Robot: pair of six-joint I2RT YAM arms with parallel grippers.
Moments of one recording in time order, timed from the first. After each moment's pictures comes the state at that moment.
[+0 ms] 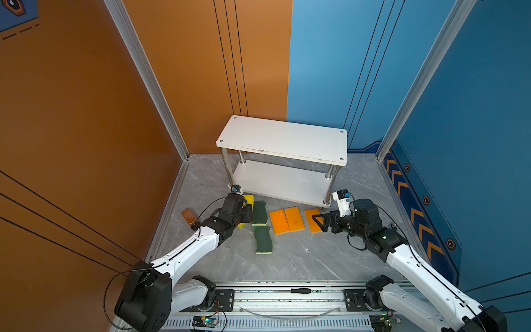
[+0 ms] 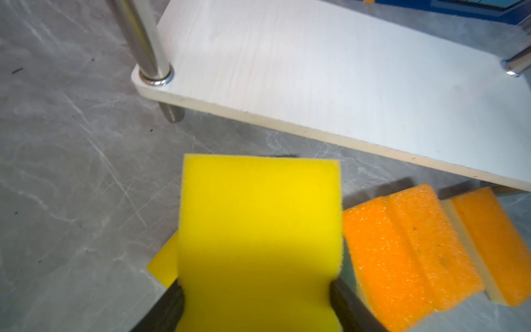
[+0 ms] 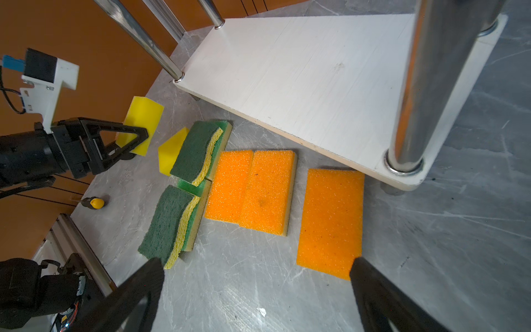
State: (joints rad) left arm -0.46 1.19 0.69 -0.20 -0.17 -0.39; right arm 0.41 0.89 0.62 -0.31 -0.30 0.34
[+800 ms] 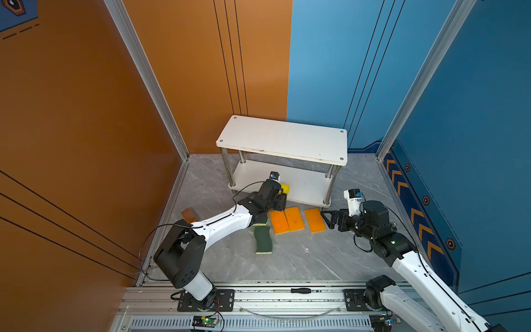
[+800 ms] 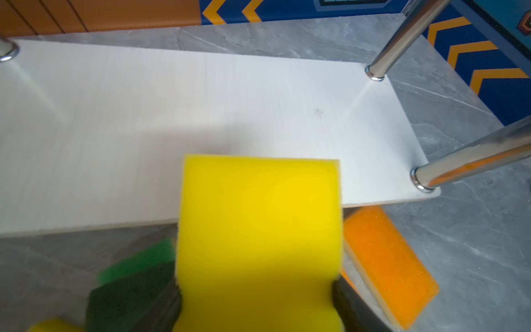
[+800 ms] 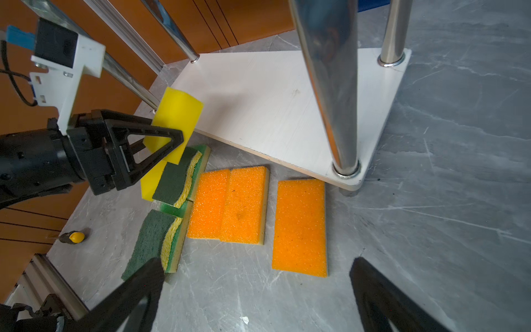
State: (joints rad) left arm -0.71 1.62 1.09 -0.12 -0.19 -0.37; right arm 0.33 0.79 0.61 -0.36 -0.23 0.36
